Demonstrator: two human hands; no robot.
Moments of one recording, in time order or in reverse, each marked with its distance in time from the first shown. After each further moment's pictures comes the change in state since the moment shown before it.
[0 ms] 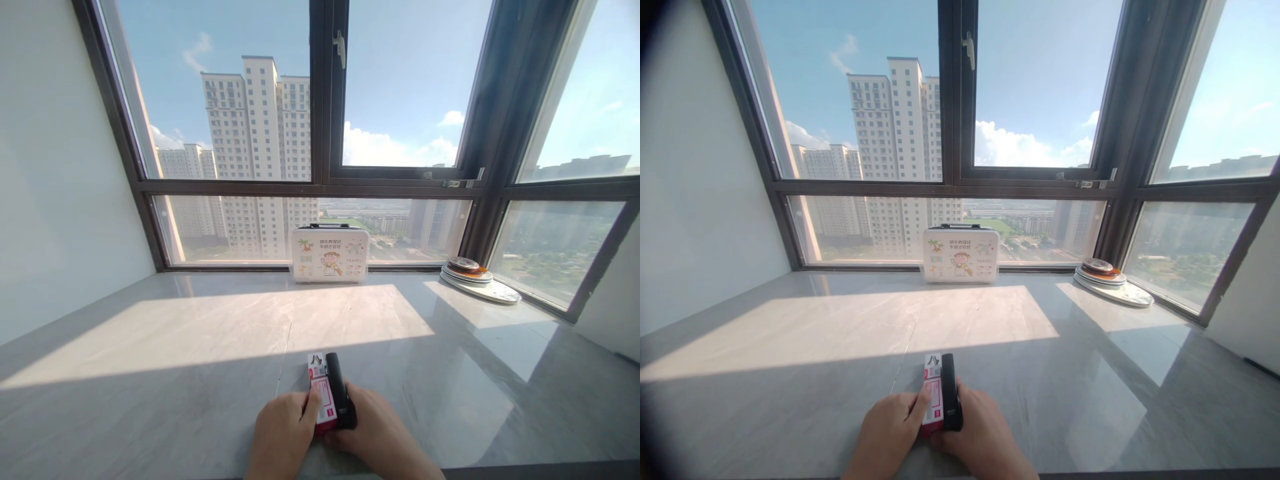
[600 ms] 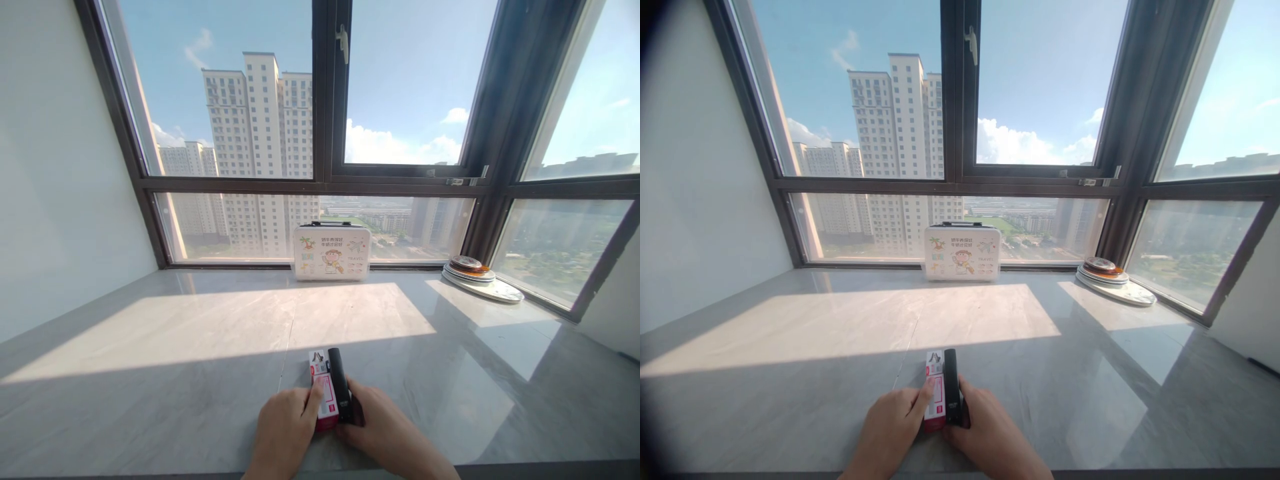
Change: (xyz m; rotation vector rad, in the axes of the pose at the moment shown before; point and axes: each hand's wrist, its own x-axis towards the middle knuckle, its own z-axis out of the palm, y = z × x) left_hand 0.002 -0.005 0.001 -0.054 0.029 0.049; right_hand -0.006 0.001 -0.010 0.143 -0.049 -0.116
